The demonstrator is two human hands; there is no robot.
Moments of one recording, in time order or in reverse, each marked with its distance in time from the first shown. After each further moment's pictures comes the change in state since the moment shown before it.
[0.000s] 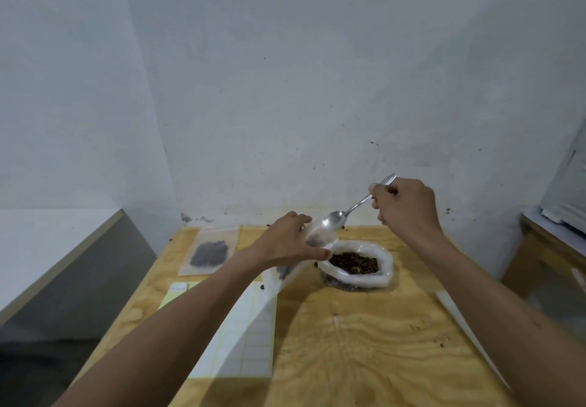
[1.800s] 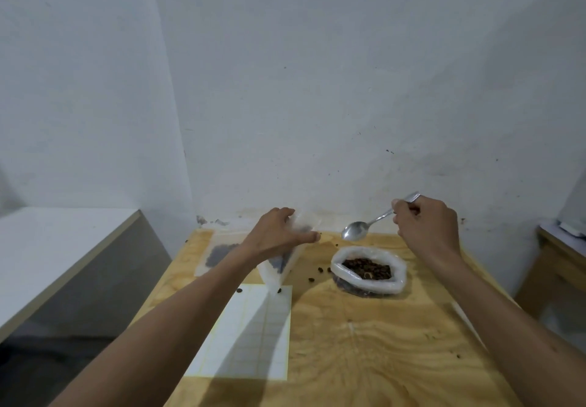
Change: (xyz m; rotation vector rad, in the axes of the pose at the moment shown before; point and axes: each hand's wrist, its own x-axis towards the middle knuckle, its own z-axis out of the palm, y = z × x) left_hand -0.006 -0.033 -0.025 -0.193 0.137 -0.166; right_hand -0.014 0.011 0.003 -0.094 0.065 0.012
